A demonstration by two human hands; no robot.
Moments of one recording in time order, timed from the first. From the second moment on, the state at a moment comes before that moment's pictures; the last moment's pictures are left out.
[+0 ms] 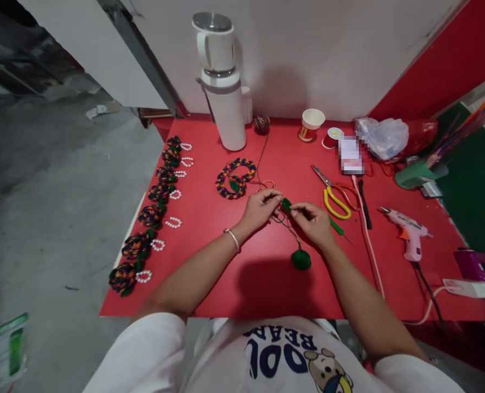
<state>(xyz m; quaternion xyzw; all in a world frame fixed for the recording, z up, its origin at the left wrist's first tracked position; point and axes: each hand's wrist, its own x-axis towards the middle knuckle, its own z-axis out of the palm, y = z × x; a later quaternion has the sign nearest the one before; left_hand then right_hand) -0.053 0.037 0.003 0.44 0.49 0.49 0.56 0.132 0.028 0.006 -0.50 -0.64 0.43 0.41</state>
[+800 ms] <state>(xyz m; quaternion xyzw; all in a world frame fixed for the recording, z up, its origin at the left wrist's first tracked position) -0.055 0.036 0.012 0.43 0.50 0.46 0.60 0.130 0.026 0.012 -0.52 -0.62 0.45 0.38</state>
